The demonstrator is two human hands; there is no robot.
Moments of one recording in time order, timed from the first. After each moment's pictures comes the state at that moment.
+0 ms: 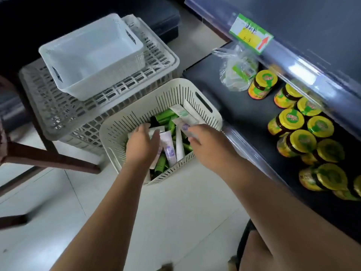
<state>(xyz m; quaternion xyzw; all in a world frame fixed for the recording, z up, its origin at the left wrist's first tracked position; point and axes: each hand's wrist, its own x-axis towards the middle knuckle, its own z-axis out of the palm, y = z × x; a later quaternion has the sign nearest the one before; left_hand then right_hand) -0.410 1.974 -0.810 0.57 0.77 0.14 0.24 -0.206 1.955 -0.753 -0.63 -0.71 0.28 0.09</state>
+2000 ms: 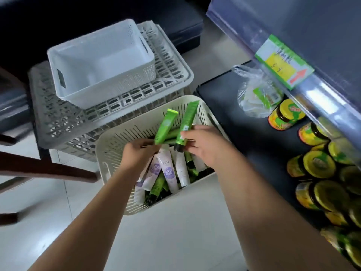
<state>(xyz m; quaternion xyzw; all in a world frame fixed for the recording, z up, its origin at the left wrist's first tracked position) -0.421 2.016 -0.841 0.35 0.78 0.32 0.41 -0.228 2.077 -0.810 -0.58 -0.22 0.73 0.28</state>
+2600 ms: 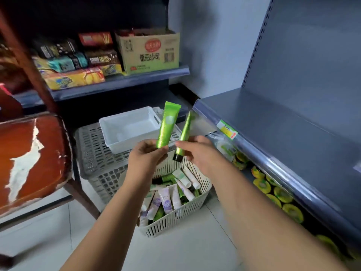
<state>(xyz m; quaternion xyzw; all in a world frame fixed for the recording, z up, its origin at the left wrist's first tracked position) -0.396 1.941 -0.614 0.32 0.52 0.61 0.51 -0.241 1.995 -0.603 -0.55 -0.42 0.60 0.39</state>
